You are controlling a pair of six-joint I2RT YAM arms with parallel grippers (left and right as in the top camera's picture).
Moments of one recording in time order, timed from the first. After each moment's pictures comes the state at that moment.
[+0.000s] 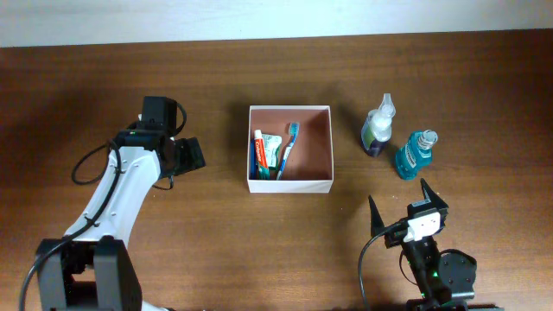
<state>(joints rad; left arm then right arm) -0.06 1.67 1.18 -0.80 -0.13 -0.36 0.02 0.02 0.01 -0.06 -0.20 -0.16</state>
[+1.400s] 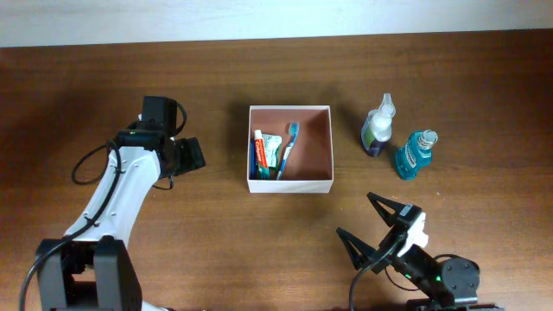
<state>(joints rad) -0.06 1.67 1.18 -0.80 -0.13 -0.36 0.02 0.02 0.04 0.02 -0.77 0.29</state>
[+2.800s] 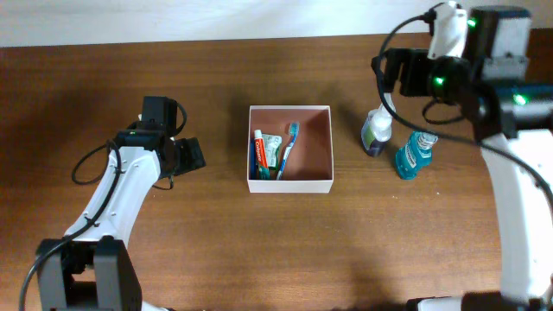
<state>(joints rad) -0.06 1.67 1.18 -0.80 -0.13 -0.36 0.02 1.57 1.79 -0.94 -0.28 0.12</state>
